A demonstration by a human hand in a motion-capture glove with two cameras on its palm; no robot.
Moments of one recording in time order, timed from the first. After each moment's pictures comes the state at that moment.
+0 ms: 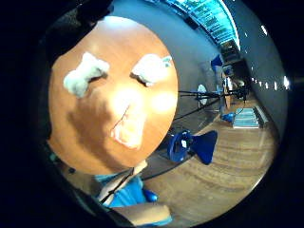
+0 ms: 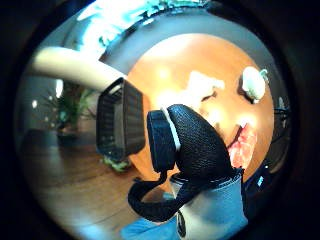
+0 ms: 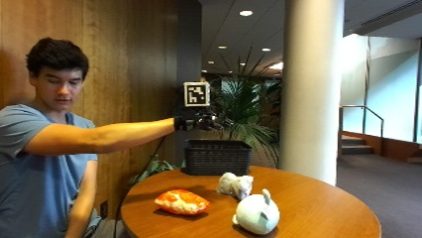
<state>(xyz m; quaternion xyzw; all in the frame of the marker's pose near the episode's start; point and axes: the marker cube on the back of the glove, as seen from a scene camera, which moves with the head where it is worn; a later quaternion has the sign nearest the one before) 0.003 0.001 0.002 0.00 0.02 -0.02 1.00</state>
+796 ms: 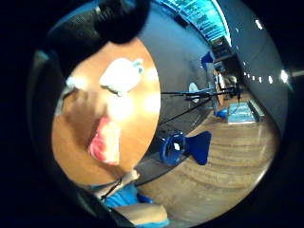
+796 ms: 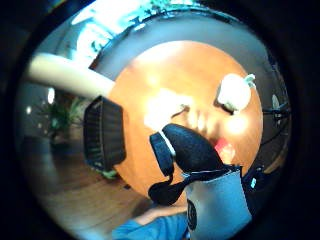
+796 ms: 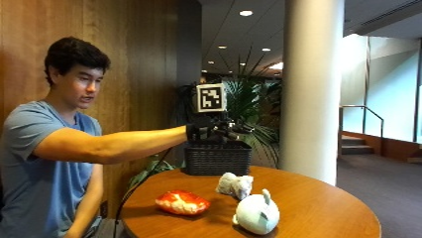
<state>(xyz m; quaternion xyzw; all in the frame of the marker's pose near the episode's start) 0.091 -0.054 0.010 0.01 0.04 -0.05 1.00</state>
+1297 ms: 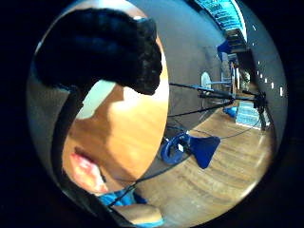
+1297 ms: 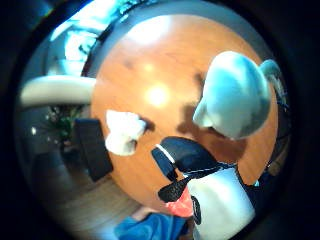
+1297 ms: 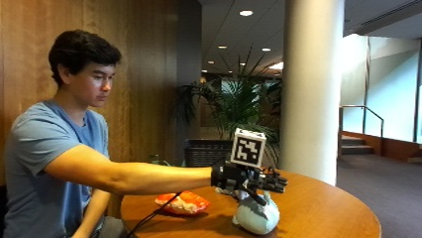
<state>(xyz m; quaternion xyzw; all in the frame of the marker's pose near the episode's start) 0.192 -0.149 0.145 -0.10 0.03 0.07 0.99</state>
